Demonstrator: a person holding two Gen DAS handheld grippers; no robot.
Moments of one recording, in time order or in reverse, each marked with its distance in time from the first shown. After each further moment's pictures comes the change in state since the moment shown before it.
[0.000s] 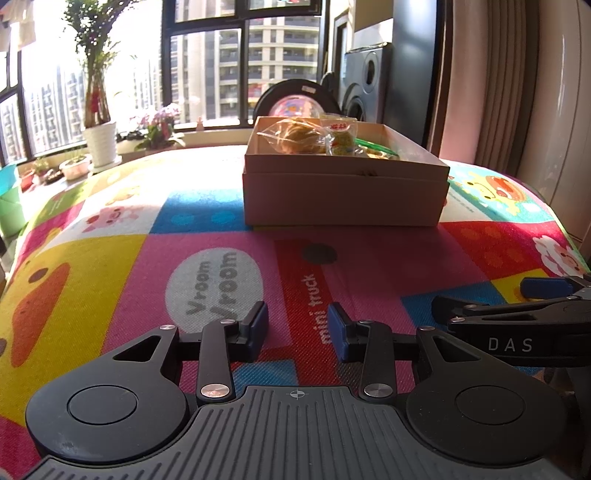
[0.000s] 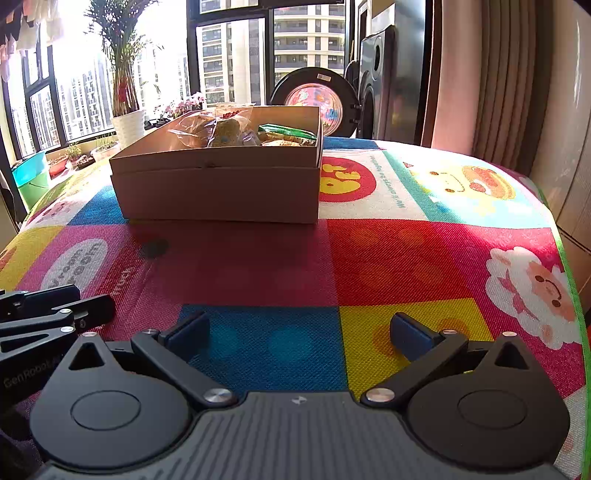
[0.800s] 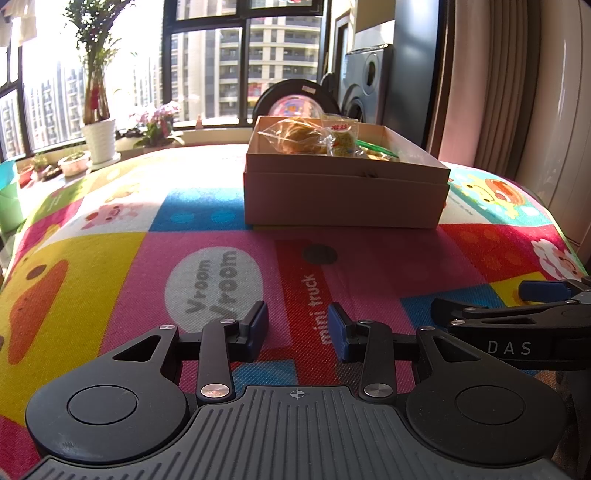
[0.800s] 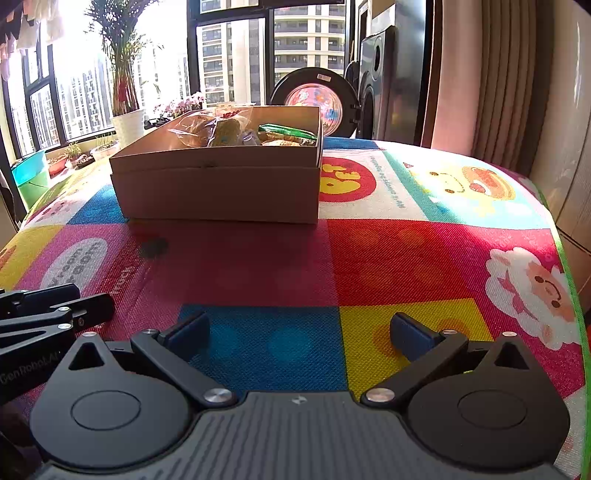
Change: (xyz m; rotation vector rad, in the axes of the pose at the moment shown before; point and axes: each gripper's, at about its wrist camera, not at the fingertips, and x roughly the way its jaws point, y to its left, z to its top) left arm 0.000 0.002 0.000 -0.010 0.001 -0.007; right arm 0.000 0.002 0.000 -0.003 0.000 -0.003
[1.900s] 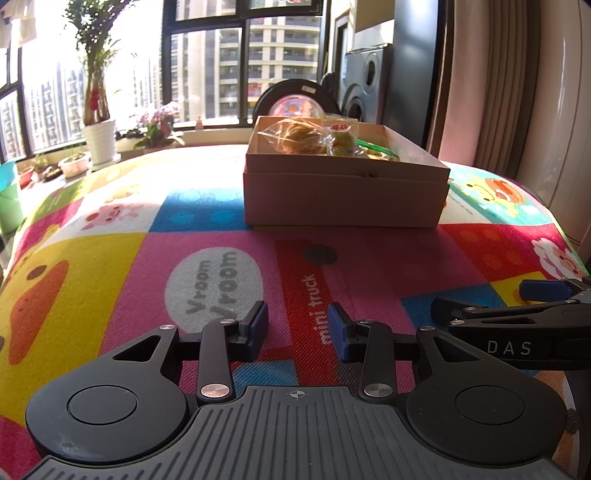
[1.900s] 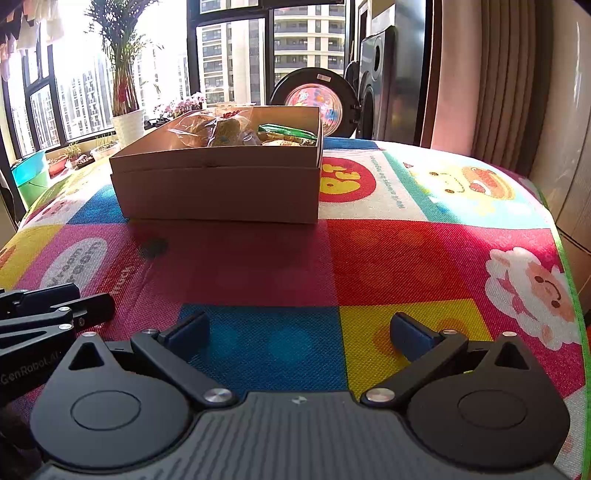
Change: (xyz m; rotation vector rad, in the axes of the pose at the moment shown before) left arm -0.001 0.001 0.000 -0.001 0.000 0.000; right arm 0.001 0.000 0.000 0.003 0.000 0.000
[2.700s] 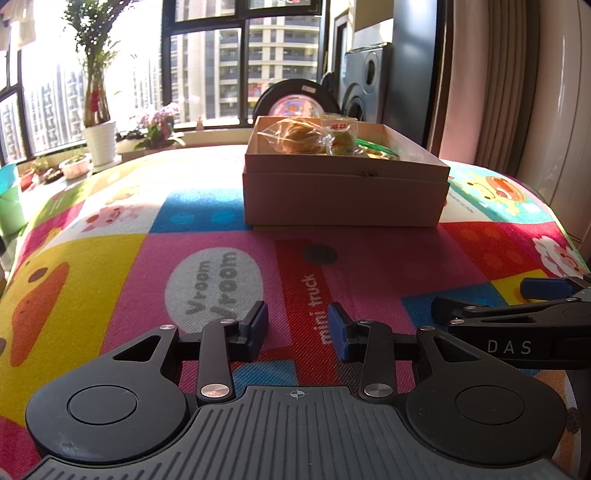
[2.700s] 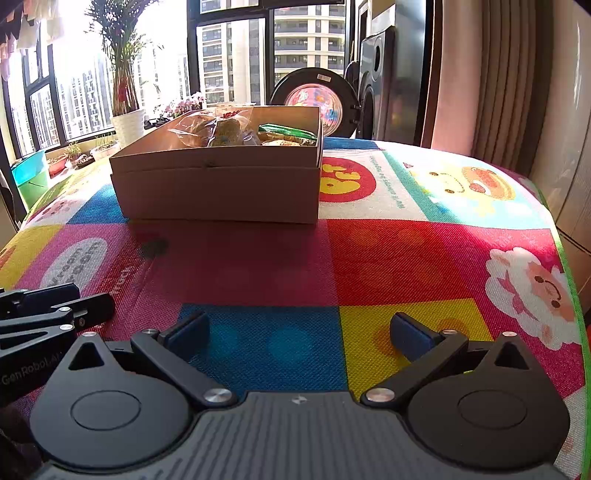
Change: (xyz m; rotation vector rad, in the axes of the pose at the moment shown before) left arm 0.001 -0.002 0.000 0.010 0.001 0.008; right arm 0.000 -0.001 -0.001 0.001 -0.001 0.001
